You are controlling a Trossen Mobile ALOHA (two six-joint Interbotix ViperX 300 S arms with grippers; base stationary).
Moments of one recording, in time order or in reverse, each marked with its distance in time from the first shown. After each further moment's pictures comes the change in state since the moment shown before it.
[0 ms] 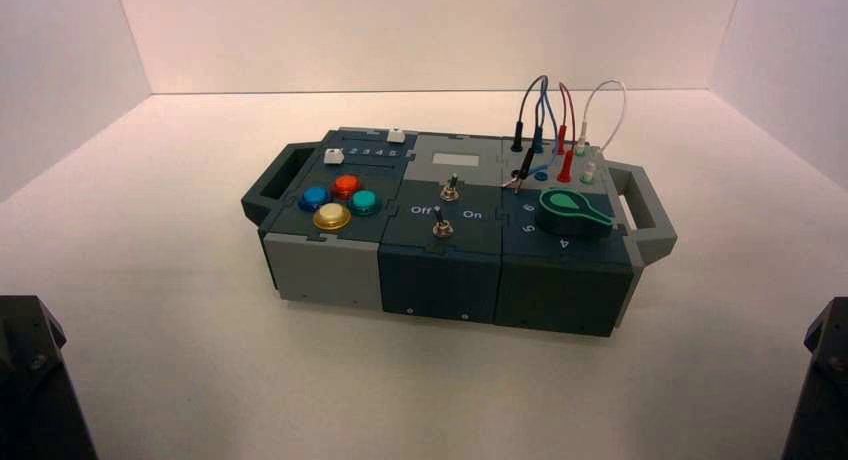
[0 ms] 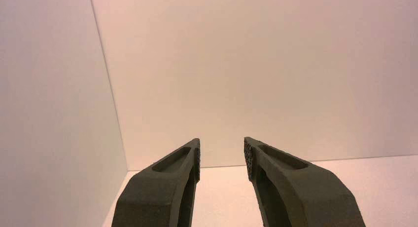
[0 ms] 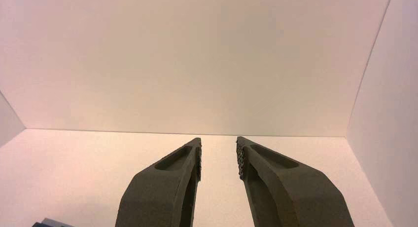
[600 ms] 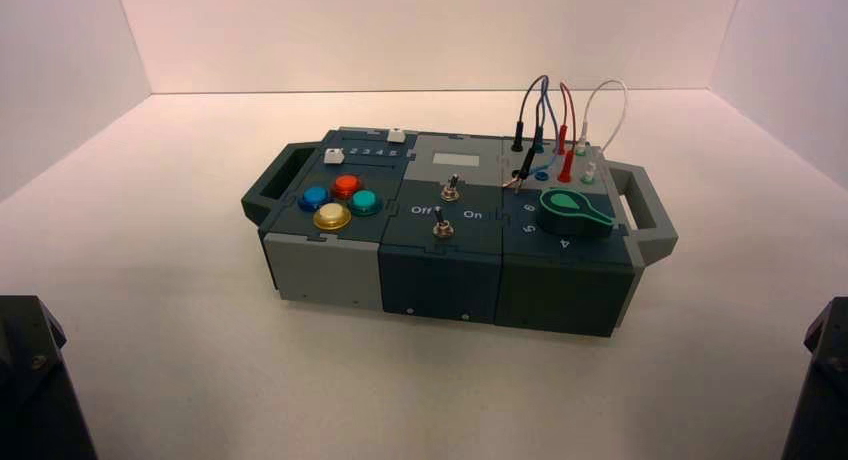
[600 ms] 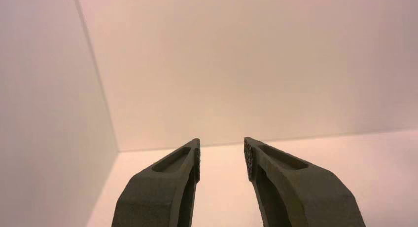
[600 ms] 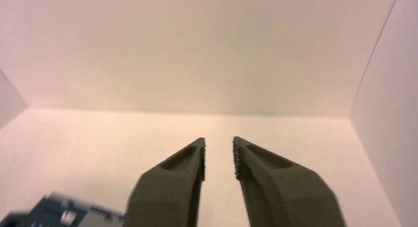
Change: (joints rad) left arm -0.040 0.008 -0.029 0.000 0.149 0.000; right arm 0.008 -0.026 -0.009 0.002 0.153 0.000
